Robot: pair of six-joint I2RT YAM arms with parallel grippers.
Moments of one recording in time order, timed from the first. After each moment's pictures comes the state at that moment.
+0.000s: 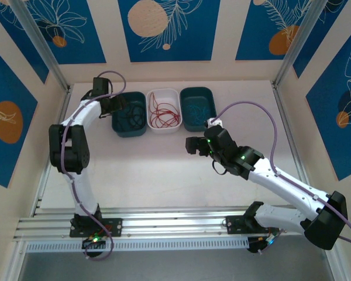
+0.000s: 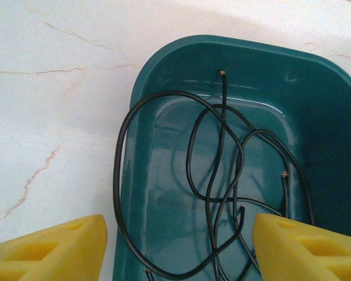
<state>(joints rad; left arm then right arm) -0.05 2.00 1.58 -0.47 0.05 -0.30 0.78 1.07 0.90 -0.52 0.31 0.55</state>
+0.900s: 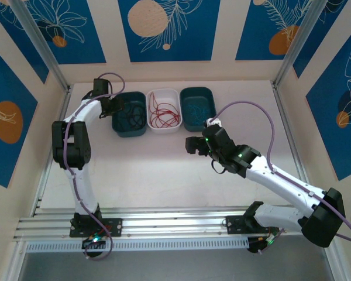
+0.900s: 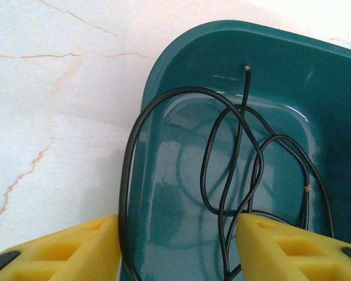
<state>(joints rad) -0.03 2.07 1.62 -0.48 0.08 -0.33 0.76 1.11 0.90 -0.52 0.30 0.56</state>
